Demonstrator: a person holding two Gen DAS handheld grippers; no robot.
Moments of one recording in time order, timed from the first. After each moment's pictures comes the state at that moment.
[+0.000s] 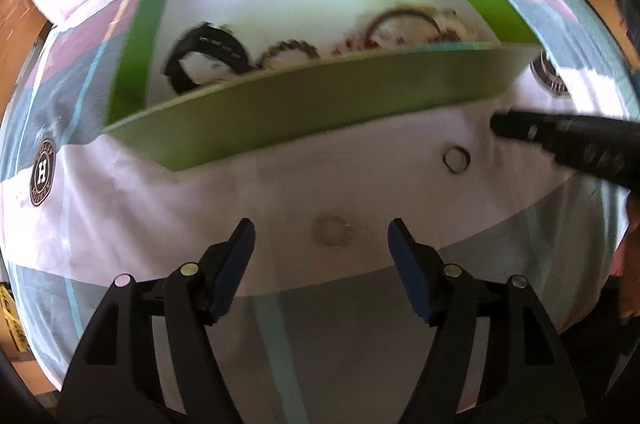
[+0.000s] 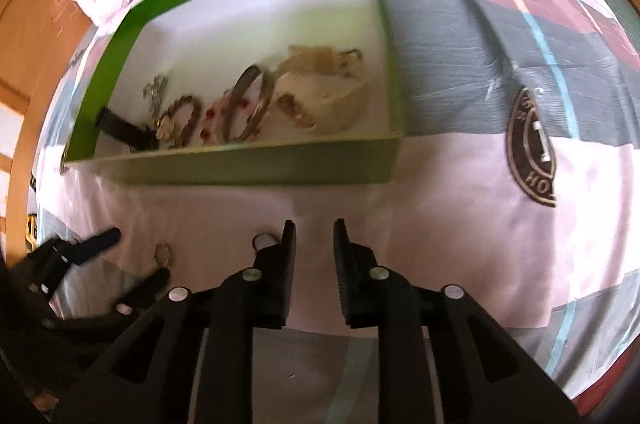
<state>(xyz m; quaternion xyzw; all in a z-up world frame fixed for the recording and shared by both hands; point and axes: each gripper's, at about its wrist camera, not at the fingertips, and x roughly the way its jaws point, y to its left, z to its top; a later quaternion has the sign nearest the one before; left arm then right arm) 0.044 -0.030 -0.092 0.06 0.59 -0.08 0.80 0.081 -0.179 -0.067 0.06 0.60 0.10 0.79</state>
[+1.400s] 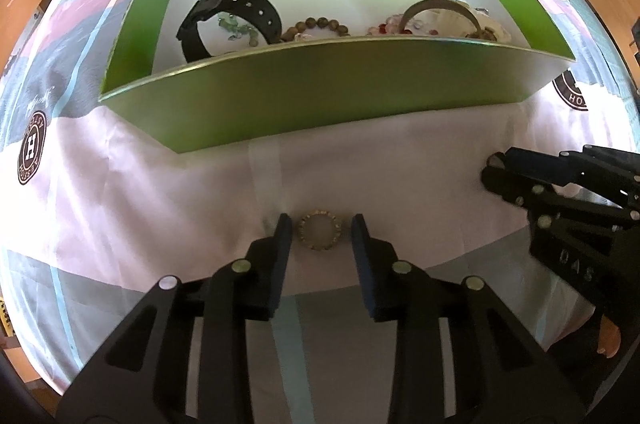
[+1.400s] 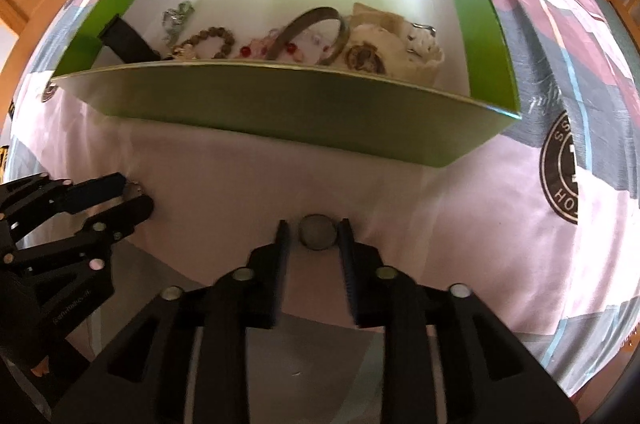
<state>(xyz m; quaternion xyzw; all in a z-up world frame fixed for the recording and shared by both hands) 0.061 0.004 -0.108 0.01 0.61 -0.07 0.79 0.077 -0.125 -0.092 -0.05 0.62 0.13 0.77</state>
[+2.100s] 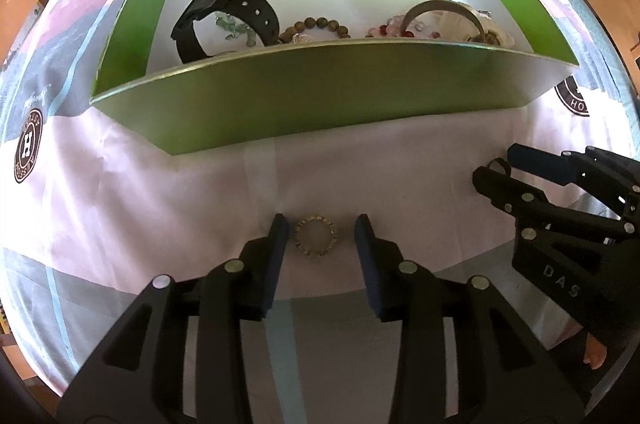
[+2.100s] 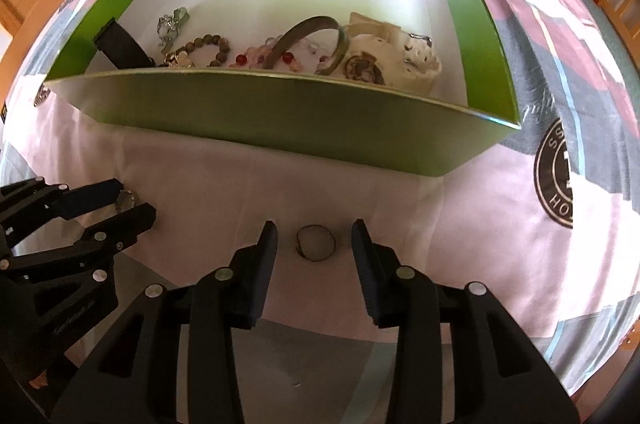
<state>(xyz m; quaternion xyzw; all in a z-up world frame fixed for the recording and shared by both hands) 0.066 -0.004 -0.114 0.01 0.61 -0.06 0.79 0.074 -0.136 -0.098 -0.07 0.60 0.11 0.79</state>
